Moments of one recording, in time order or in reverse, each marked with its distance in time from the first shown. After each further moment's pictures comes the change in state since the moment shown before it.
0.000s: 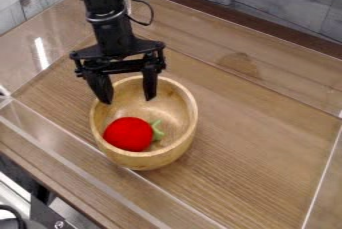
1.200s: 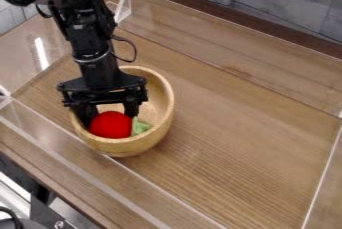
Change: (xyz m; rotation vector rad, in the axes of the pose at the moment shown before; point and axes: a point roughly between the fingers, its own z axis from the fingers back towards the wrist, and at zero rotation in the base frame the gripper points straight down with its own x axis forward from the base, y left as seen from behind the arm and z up) arm -0.012 0.027 -0.038 0.040 0.021 0.016
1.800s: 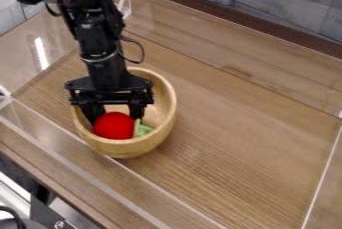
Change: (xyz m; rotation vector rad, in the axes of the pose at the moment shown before) arm -0.002 -0.012 -0.003 0.009 0.008 -0.108
